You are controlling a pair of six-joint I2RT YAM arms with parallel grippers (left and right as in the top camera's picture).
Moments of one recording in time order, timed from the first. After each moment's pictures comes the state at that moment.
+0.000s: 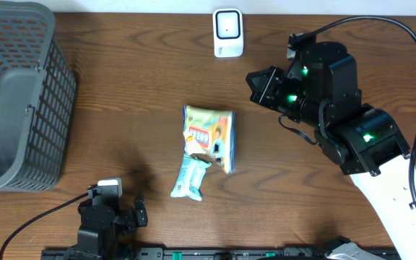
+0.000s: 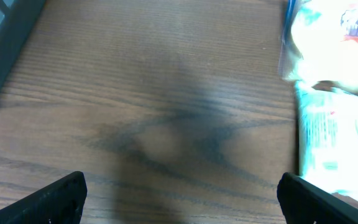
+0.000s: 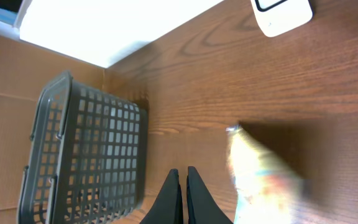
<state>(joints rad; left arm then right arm) -0.24 0.02 0.35 -1.05 -0.15 -0.23 0.49 1.32 1.51 -0.75 -0.19 0.85</state>
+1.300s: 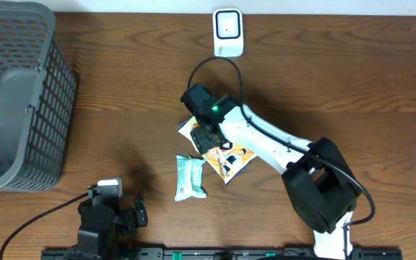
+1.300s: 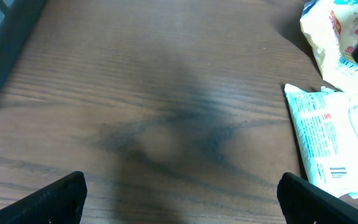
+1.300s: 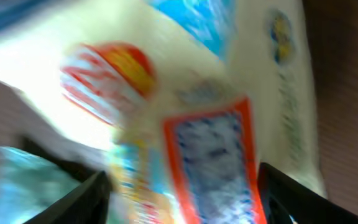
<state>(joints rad) -0.24 0.02 0.35 -1.05 -0.15 -0.23 0.75 2.04 1.51 -0.88 0.10 0.30</state>
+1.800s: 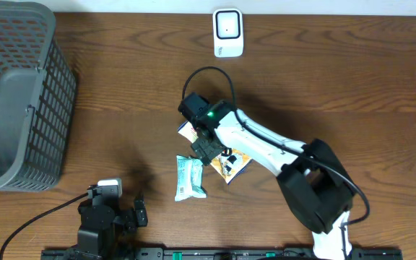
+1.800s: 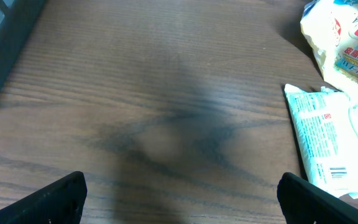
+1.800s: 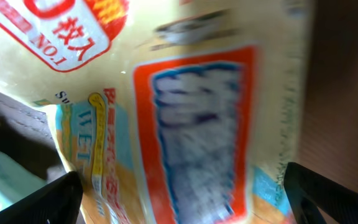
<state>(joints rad) -0.24 0.02 0.35 -1.05 -0.15 -0.23 0.78 2.06 1.49 -0.93 0.17 0.16</state>
